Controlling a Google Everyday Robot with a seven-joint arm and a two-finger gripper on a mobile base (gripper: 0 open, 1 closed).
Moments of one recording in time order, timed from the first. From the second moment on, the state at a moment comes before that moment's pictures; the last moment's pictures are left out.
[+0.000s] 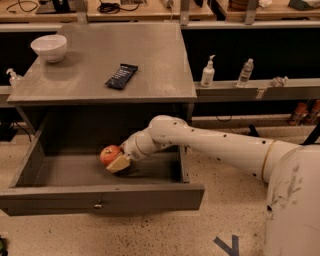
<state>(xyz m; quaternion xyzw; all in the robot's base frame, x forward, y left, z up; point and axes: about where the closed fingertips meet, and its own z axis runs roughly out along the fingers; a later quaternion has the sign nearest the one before) 0.616 0.143 0.589 -0.55 0.73 0.27 0.30</state>
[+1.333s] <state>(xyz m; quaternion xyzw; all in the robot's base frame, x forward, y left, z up) 0.613 0.143 0.609 -0.56 0.73 0.25 0.30</state>
